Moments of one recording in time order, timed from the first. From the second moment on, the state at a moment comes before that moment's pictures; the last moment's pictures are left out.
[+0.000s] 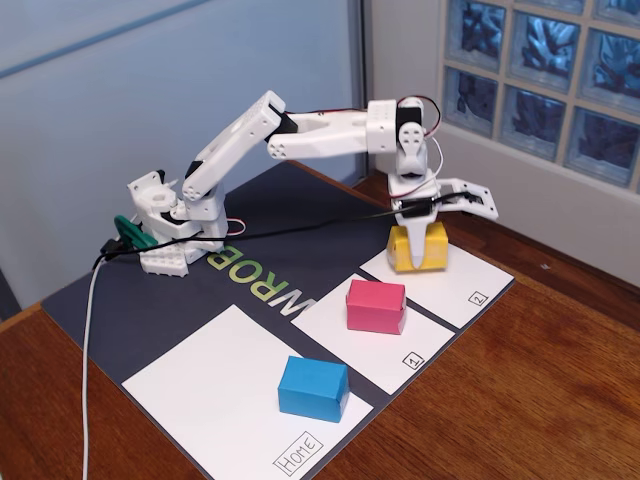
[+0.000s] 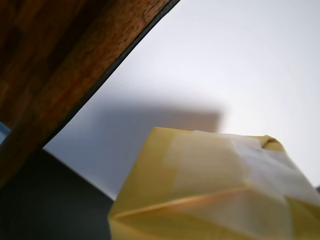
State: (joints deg) arm -37.4 41.8 35.7 84.8 79.0
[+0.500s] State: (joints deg) arm -37.3 55.5 35.7 92.9 77.6
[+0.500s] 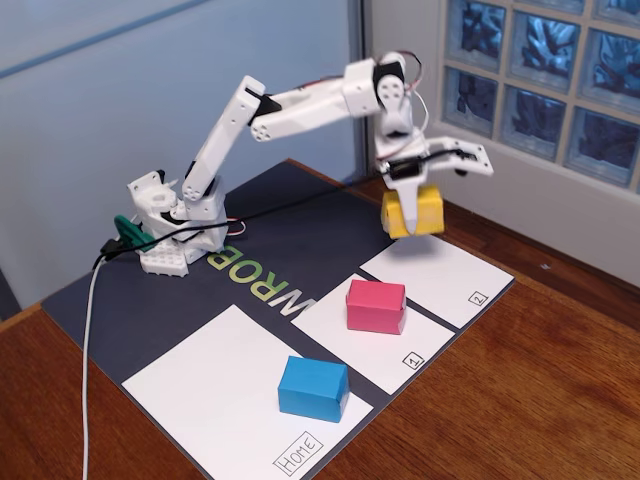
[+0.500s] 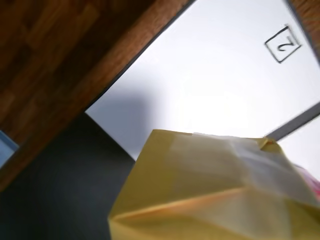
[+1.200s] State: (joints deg) arm -26.7 72.8 35.7 99.8 77.1
